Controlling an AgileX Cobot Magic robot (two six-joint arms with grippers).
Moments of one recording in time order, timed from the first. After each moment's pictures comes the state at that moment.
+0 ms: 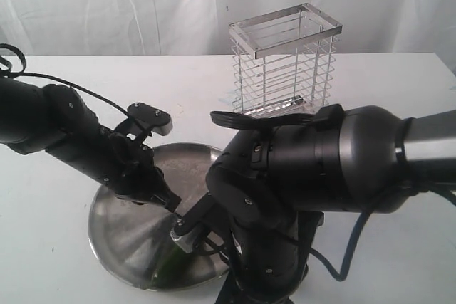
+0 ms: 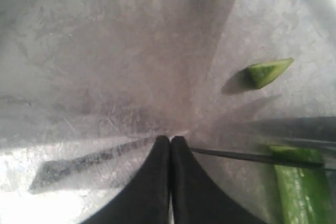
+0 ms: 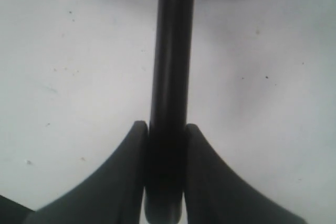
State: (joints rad) left arm -0.37 1.78 -0.94 -0.72 0.44 0.83; right arm 0.99 1.75 -1.04 -0.09 1.01 0.22
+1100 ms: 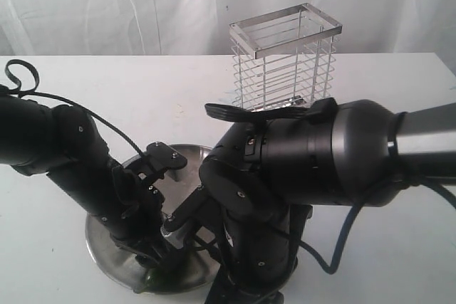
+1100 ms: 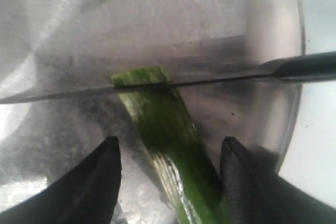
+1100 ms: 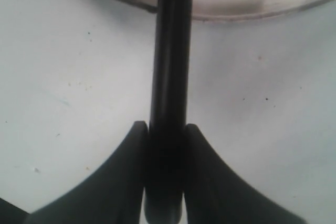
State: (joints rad) left arm -0.46 1.75 -0.87 -0.68 0.61 0.83; right arm 0.99 1.76 -1.07 -0.08 0.99 0.17
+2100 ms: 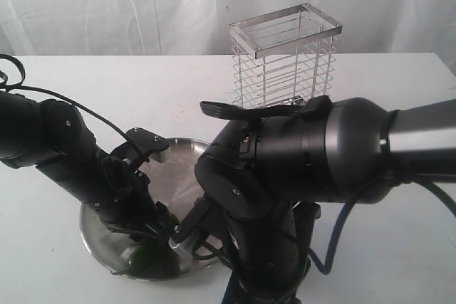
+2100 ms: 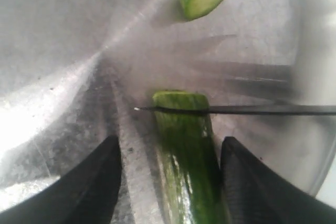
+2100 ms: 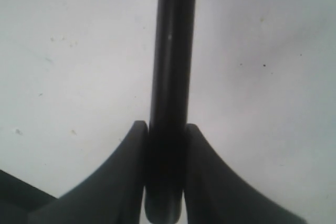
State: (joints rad) left arm -0.40 1.75 -0.87 -0.62 0.52 0.71; right arm 0.99 1.78 -1.08 -0.09 1.11 0.13
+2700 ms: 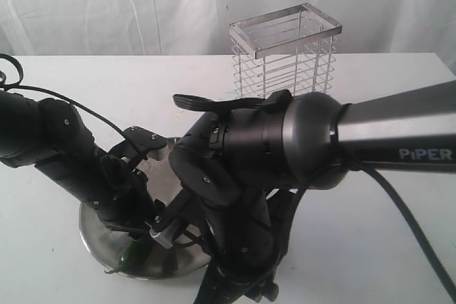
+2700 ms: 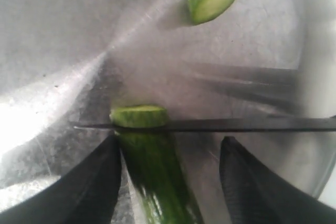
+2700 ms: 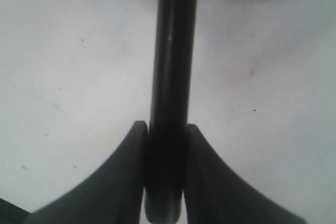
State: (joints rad) left arm -0.40 1.75 -0.87 -0.63 0.52 0.71; right arm 0.99 1.86 -1.19 -0.10 1.12 0.10
